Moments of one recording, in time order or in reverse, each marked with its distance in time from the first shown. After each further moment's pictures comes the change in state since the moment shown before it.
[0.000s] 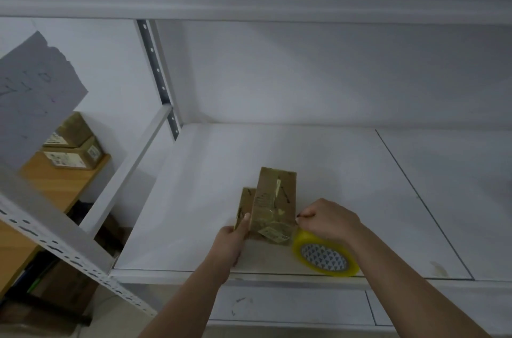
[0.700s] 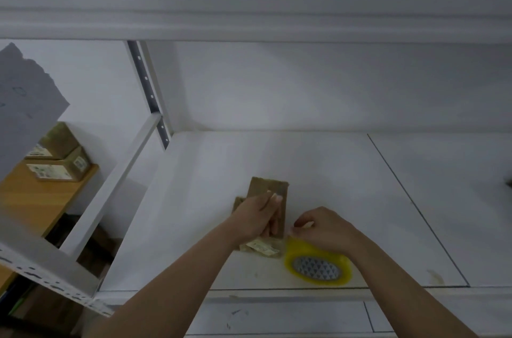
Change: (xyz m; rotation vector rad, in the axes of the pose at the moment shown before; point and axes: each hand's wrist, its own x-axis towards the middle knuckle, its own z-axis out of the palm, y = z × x) left_hand 0.009 0.081 0.021 0.368 -0.396 0.549; right_hand 0.009 0.013 -0.002 0.162 -0.009 -0.040
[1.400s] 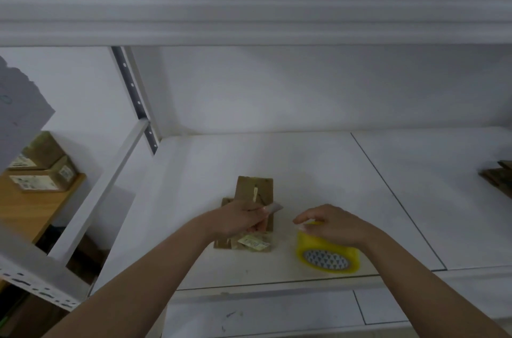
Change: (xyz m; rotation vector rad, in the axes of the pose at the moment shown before) left_hand -0.012 0.012 -0.020 0.245 -0.290 -0.067; right_hand -0.024 0.031 -0.020 0.024 -0.020 -0.091
